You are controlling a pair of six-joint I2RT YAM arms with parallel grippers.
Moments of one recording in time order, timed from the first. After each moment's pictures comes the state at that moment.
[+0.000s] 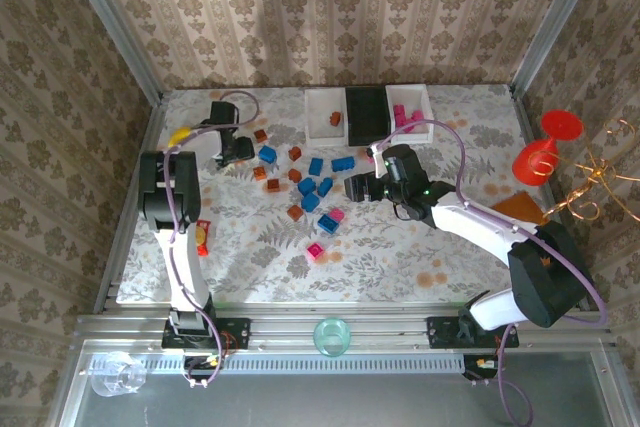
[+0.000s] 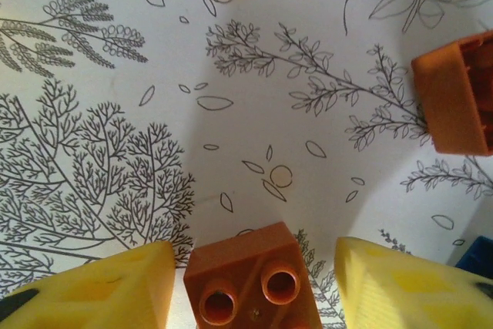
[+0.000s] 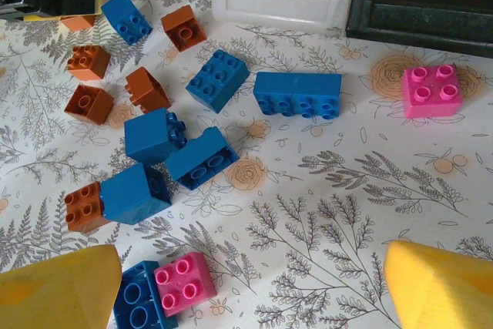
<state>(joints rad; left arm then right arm) -0.12 2.11 1.49 -0.45 -0.01 -0.25 0.52 1.43 0.86 -0.08 -0.05 0.26</state>
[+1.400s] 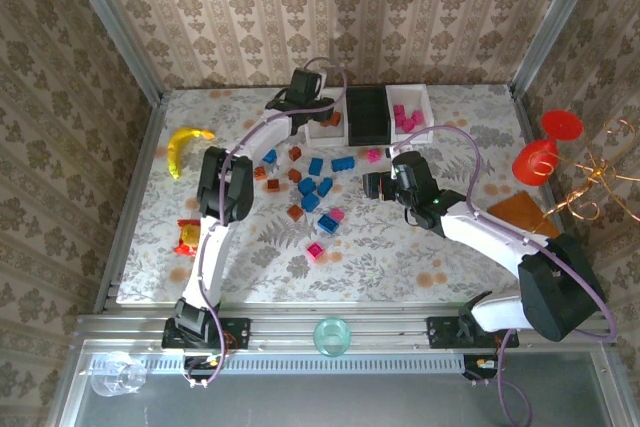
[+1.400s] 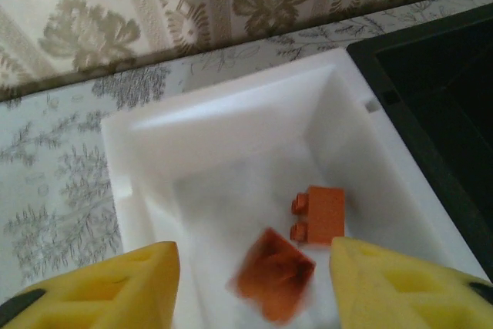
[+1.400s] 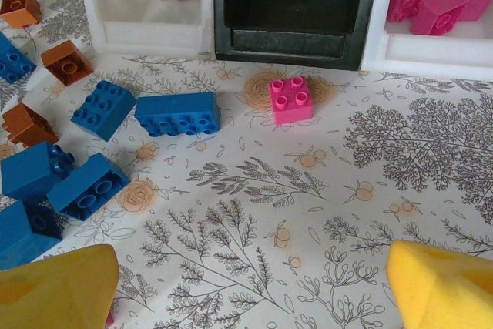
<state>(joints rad) -0.49 2.42 2.15 -0.38 -0.05 -0.09 0.50 1.35 0.76 -0.05 0.20 0.27</state>
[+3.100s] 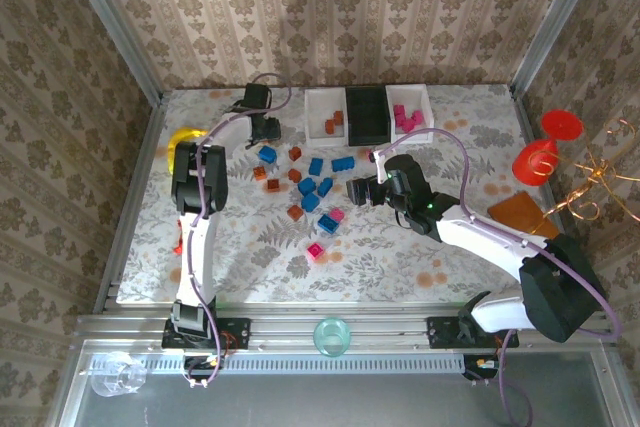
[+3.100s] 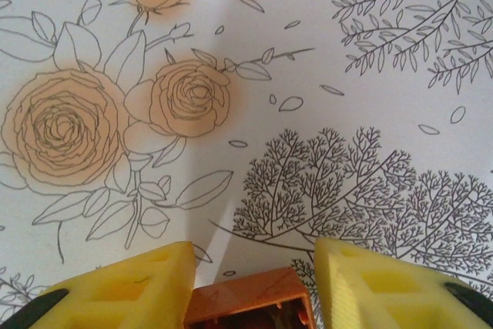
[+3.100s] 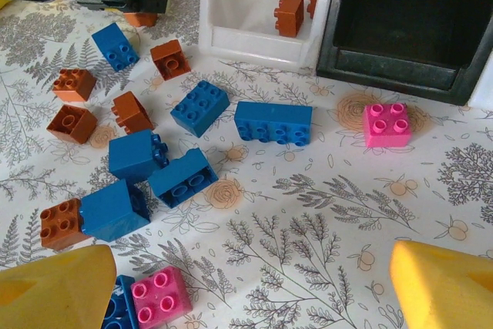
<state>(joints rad) -0.26 2.39 1.93 -0.52 -0.03 -0.23 0.57 1.34 0.76 0.02 0.10 0.21</state>
